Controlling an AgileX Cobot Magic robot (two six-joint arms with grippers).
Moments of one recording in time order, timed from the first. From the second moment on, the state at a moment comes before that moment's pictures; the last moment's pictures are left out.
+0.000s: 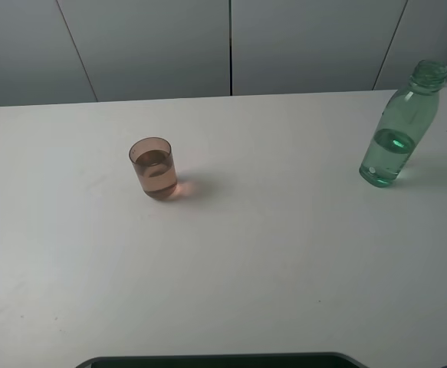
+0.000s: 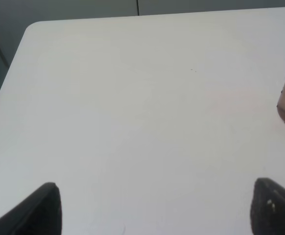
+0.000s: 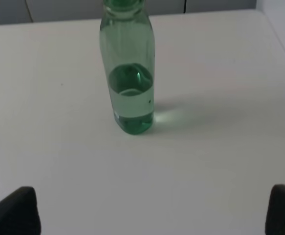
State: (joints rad) left arm -0.07 0.00 -0.51 0.00 1.09 0.03; right arm -0.12 0.01 -0.52 0.07 1.11 -0.05
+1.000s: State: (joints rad) left arm -0.07 0.00 -0.51 0.01 1.09 0.03; right arm -0.04 0.00 -0.51 0.04 1.10 0.00
